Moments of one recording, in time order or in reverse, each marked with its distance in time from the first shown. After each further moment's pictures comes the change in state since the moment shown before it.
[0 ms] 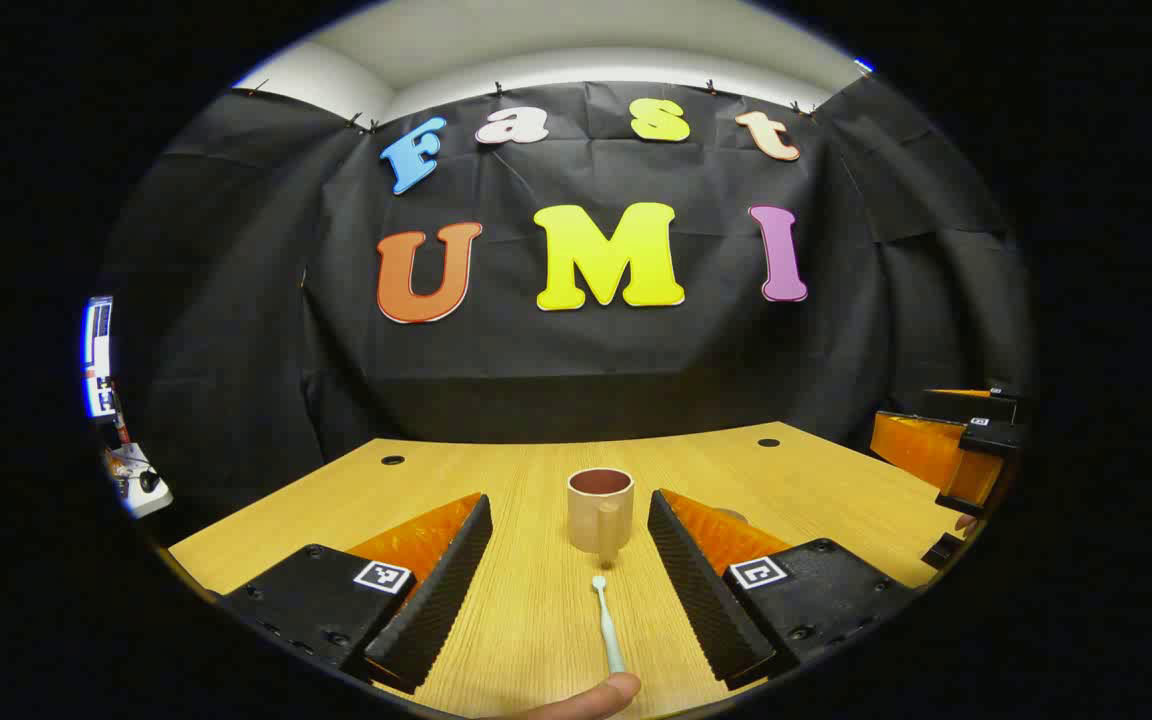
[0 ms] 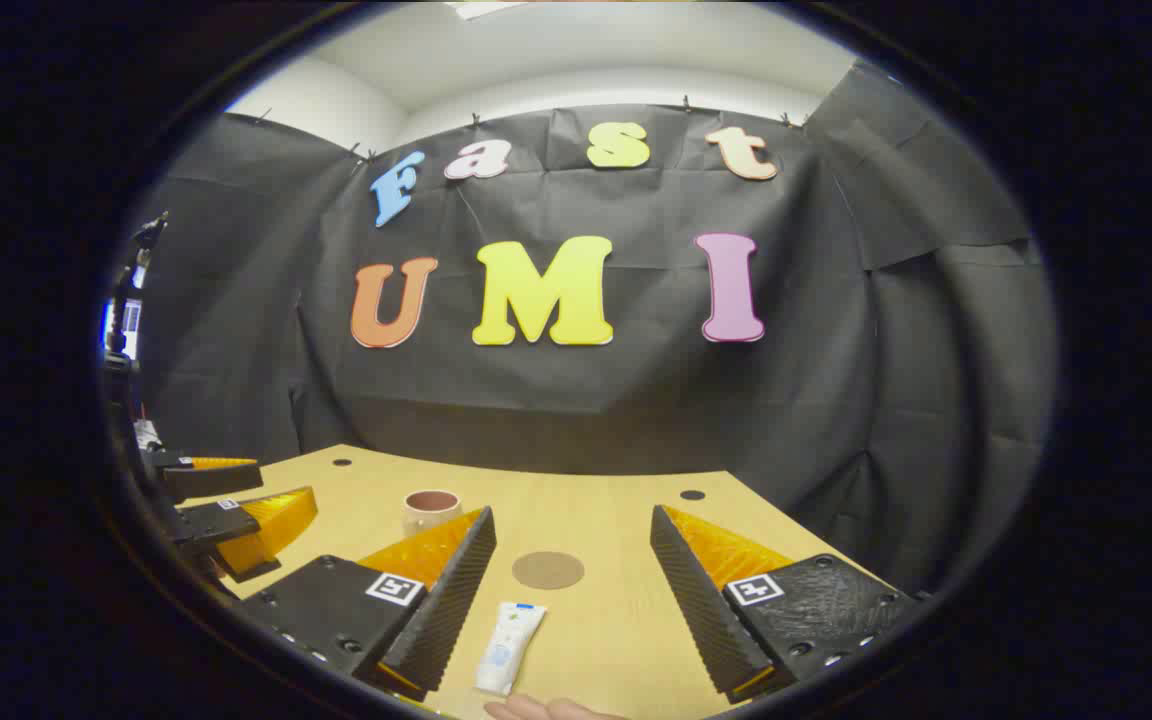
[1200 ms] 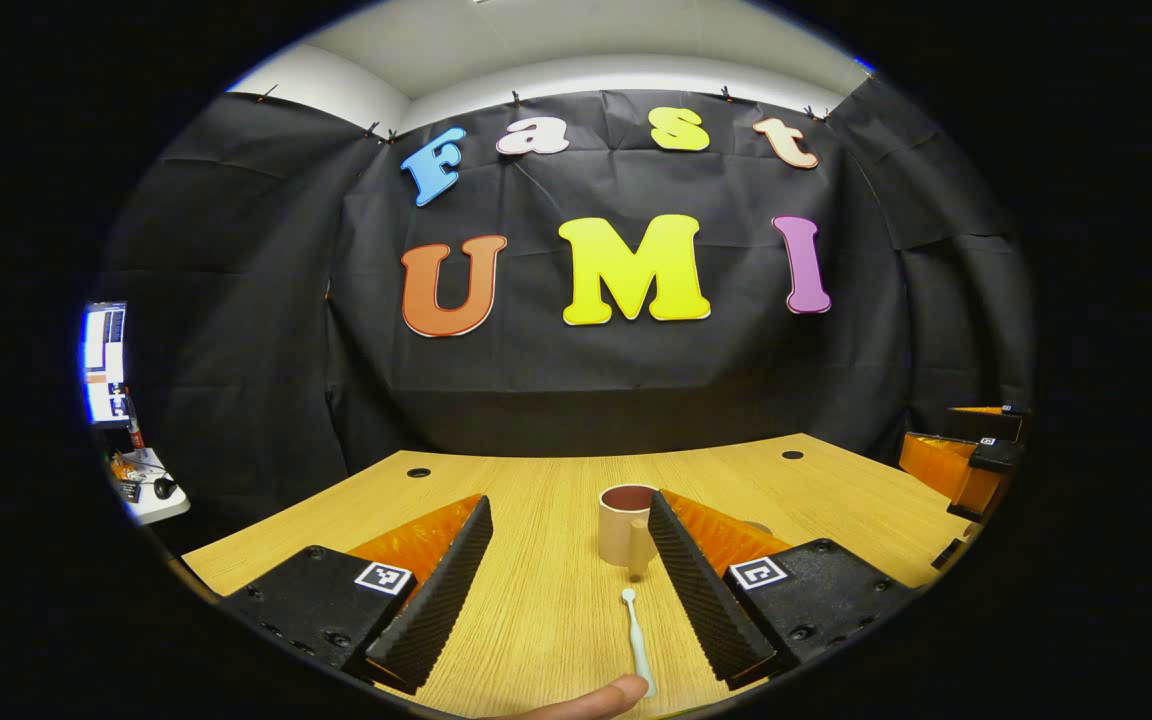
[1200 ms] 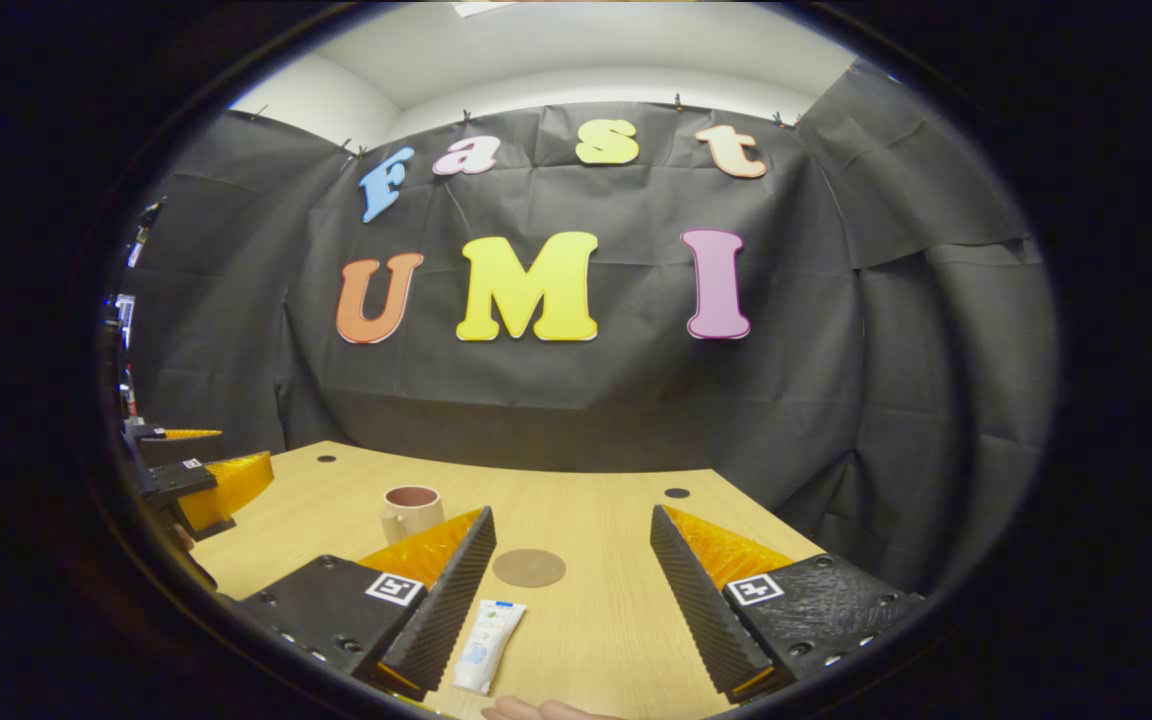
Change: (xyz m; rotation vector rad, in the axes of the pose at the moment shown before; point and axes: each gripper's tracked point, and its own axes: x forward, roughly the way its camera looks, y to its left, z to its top) left arm 0.000 0.026 0.014 -0.011 -0.018 0.063; right arm 0.004 -0.010 -0.005 0.001 0.012 -0.024
